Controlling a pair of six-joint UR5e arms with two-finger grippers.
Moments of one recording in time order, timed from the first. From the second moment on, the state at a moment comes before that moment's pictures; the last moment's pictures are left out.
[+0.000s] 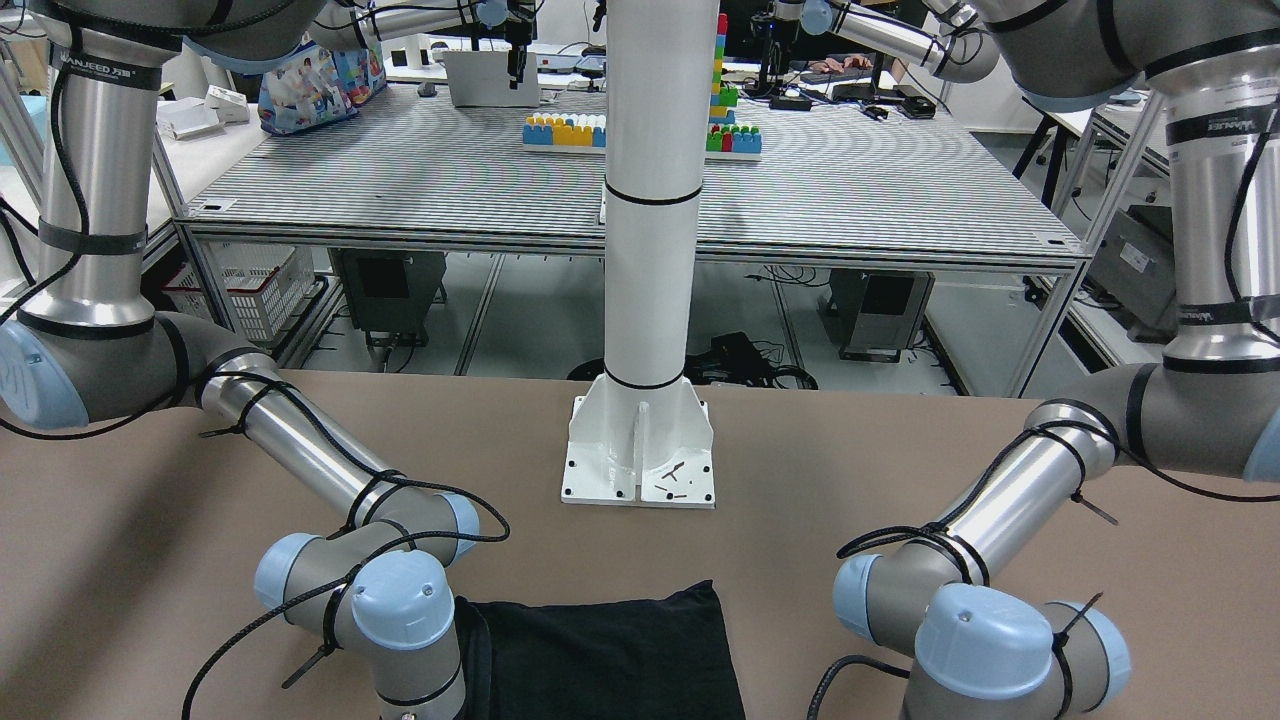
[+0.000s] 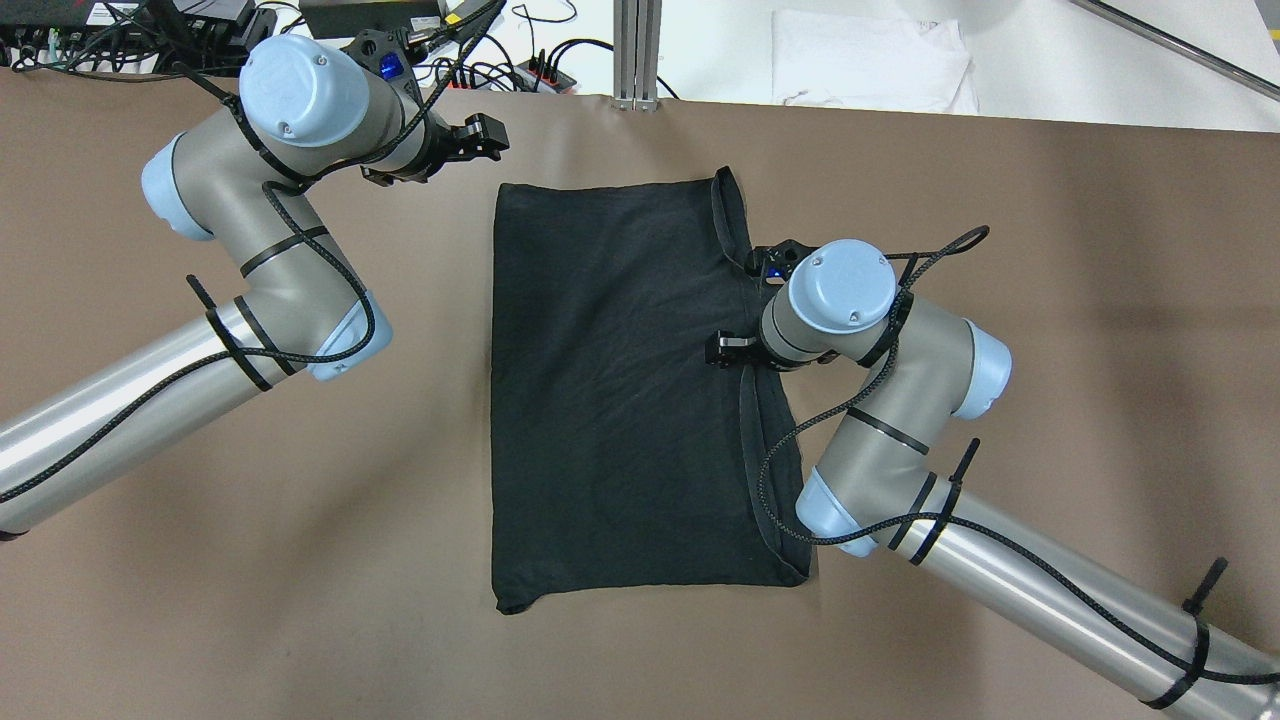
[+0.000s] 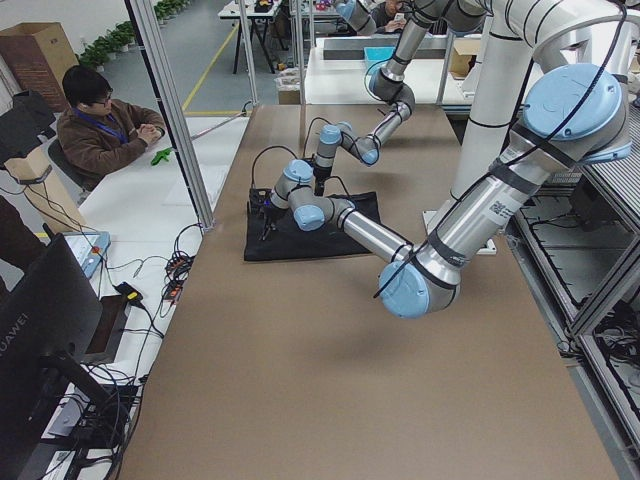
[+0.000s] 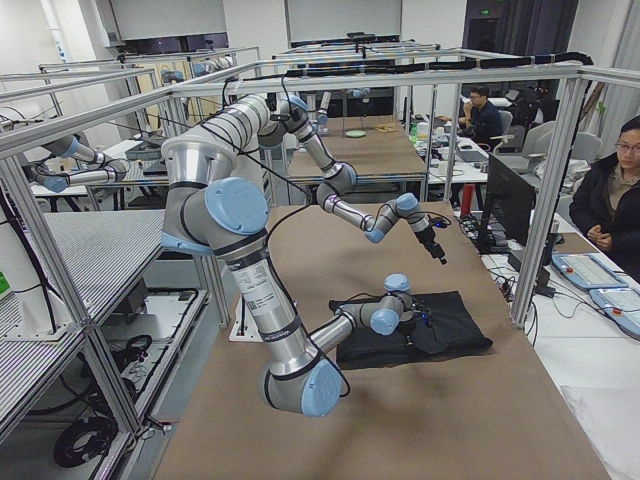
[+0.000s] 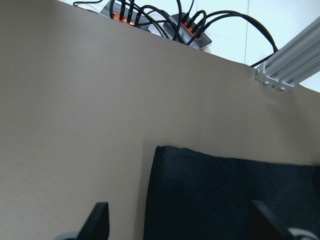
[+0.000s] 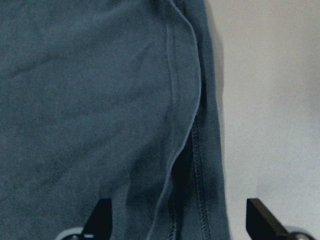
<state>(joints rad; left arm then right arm) -0.89 -2.34 -1.33 -2.08 -1.76 -1.32 0.69 -0.94 1.43 -1.23 1.84 1.07</state>
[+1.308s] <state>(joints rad) -0.89 -2.35 -1.33 -2.08 -1.76 -1.33 0.78 -1.03 1.55 -1.23 1.95 0.94</state>
